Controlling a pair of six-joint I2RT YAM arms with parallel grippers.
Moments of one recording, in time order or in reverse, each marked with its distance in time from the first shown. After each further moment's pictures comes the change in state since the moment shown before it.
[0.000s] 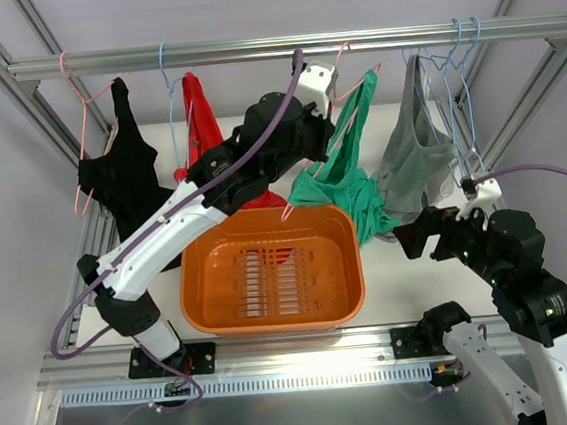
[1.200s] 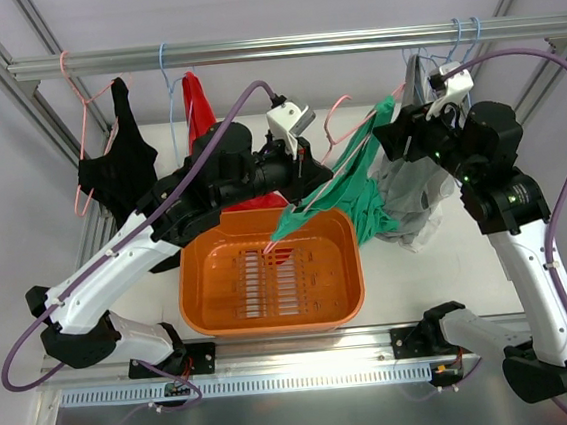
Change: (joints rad) left arm 0.000 -0.315 -0.328 0.057 0.429 -0.049; right arm -0.014 0.561 0.379 0.426 -0.108 -0.200
